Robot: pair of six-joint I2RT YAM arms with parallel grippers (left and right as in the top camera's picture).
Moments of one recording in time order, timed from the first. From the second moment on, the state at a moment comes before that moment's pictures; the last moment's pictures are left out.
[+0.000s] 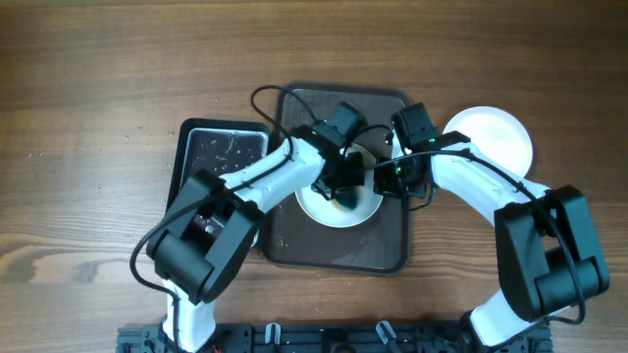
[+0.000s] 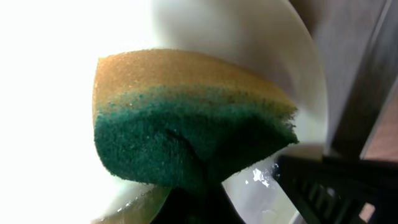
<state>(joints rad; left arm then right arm) -0.69 2.00 1.29 -0.58 0.27 -0.71 0.32 1.78 0.97 -0.59 -0.26 0.43</state>
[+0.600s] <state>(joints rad) -0.63 1.99 1.32 -0.95 0.09 -0.71 0.35 1.78 0.97 -0.59 -0.29 0.43</state>
